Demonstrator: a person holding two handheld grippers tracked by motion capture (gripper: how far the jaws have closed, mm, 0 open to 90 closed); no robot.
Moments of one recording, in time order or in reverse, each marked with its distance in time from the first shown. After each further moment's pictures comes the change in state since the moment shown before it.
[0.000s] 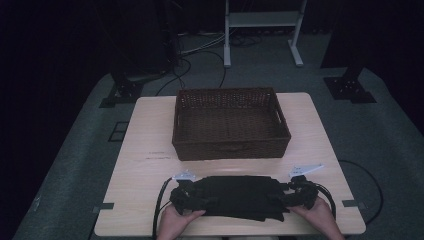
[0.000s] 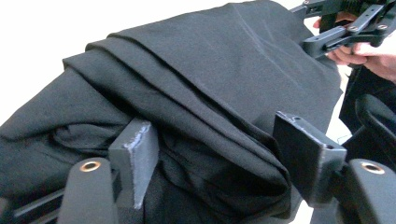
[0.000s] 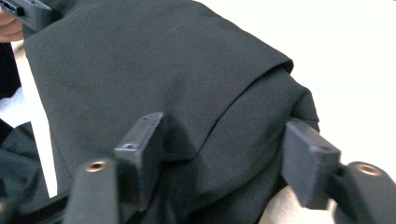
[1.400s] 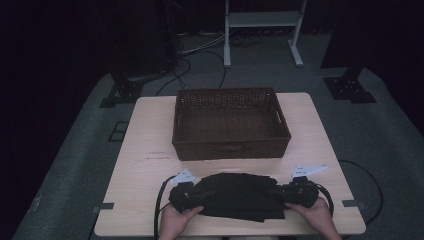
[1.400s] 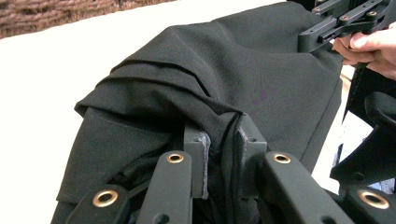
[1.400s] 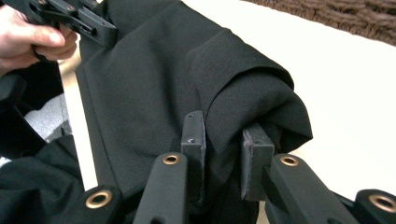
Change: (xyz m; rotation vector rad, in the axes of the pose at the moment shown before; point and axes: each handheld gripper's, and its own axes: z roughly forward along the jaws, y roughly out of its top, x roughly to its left) left arm -0.012 0.003 -0.011 -0.083 0.046 0.137; right arm 0.010 0.005 -0.010 -0.112 0.081 -0.035
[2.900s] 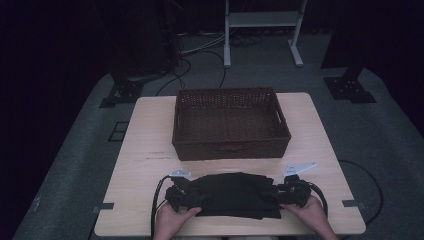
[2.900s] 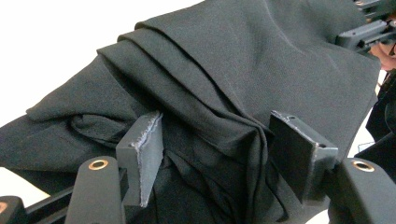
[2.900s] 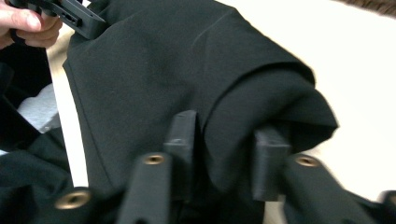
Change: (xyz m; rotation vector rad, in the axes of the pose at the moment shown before) left arm 0.019 -0.003 0.001 0.131 0.063 -0.201; right arm -0.001 0.006 0.022 0.095 0.004 0.039
